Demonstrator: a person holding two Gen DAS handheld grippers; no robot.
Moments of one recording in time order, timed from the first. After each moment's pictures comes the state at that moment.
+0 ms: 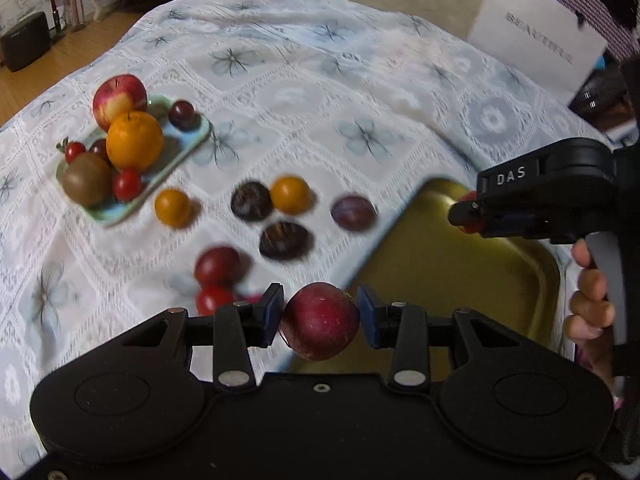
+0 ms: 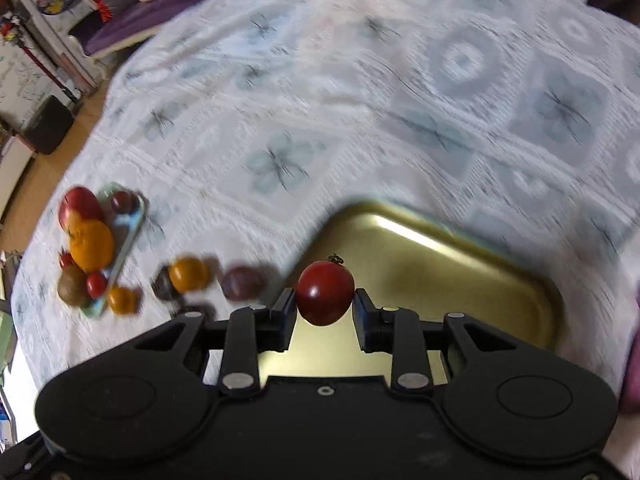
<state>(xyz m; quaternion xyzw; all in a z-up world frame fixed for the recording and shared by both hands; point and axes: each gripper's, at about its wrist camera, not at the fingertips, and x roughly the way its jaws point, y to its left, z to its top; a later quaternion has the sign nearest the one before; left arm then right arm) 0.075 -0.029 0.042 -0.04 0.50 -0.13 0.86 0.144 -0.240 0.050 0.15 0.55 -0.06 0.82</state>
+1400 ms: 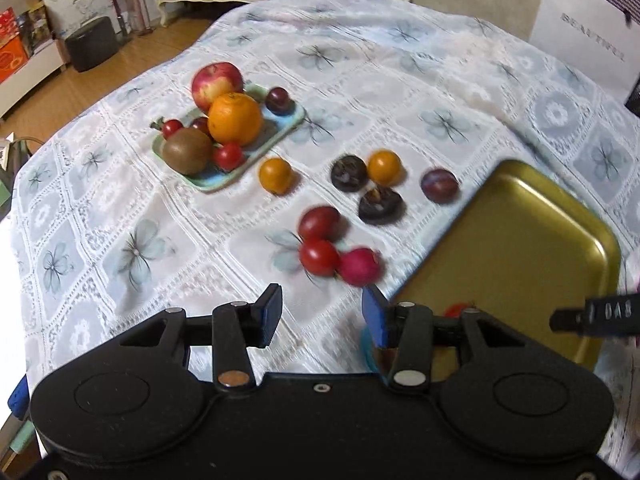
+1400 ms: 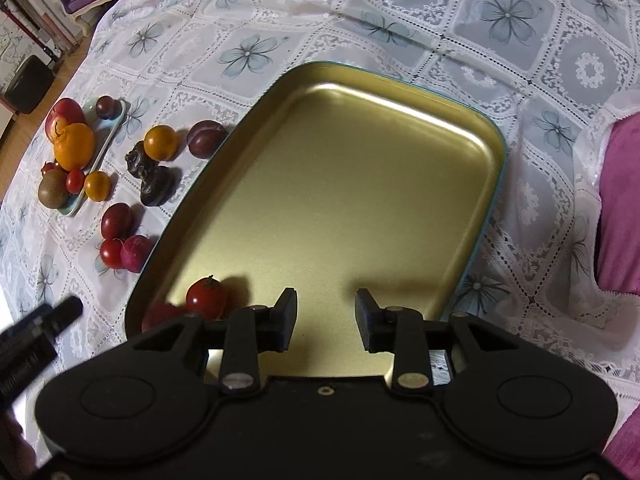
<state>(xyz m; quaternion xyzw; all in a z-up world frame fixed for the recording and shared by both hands) 0.043 0.012 0.044 -0.01 0.49 -0.02 0.87 0.052 -0.231 0.041 0.13 0.61 -0.07 0.78</state>
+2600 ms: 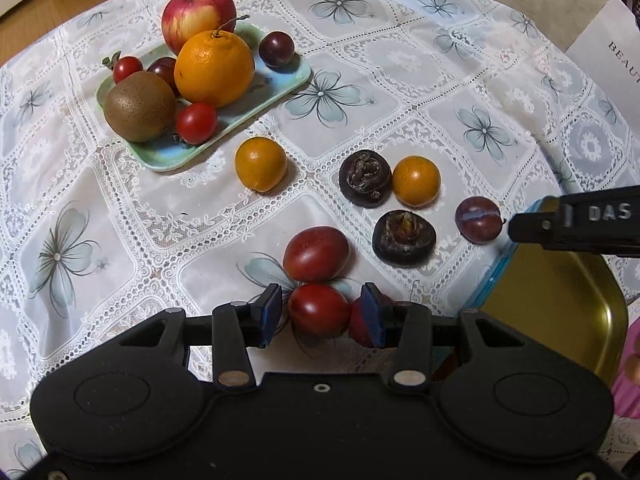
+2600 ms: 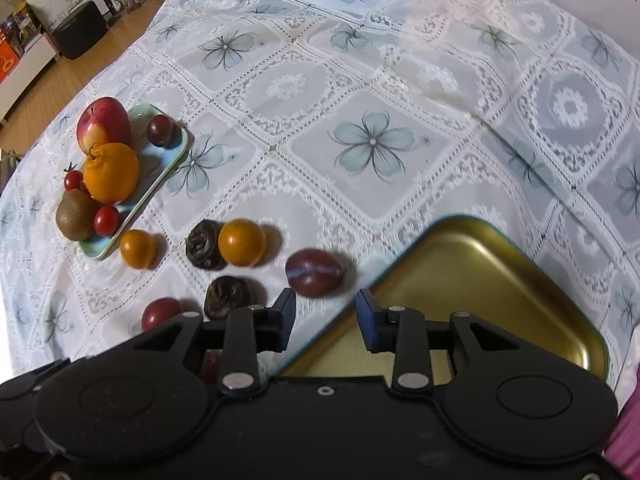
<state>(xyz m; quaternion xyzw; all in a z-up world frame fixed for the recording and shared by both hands) 0.127 0.039 -0.018 -0.12 0.56 -0.05 0.82 0.194 -0.160 0.037 0.03 0.59 0.02 0.81</state>
